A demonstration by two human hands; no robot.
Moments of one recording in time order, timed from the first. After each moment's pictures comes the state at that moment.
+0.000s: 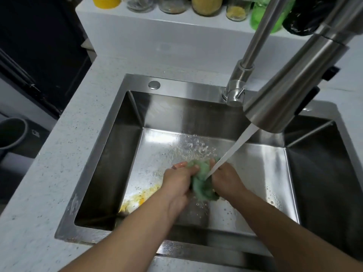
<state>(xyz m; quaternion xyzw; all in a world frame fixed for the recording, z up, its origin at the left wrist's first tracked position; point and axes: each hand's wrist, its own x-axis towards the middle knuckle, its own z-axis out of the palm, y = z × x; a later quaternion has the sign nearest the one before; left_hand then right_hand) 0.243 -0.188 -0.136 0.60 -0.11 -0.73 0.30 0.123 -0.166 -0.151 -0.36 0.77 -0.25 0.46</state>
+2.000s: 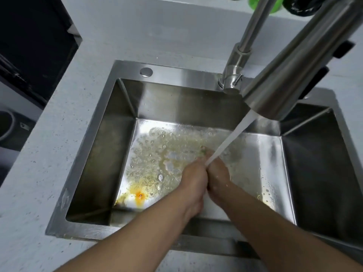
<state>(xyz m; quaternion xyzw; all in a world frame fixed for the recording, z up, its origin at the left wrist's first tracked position) 0.208 -0.165 -0.116 0.61 -0.19 -0.73 0.24 0.138 -0.161 -0.175 -0.18 0.70 -0.39 0.56</state>
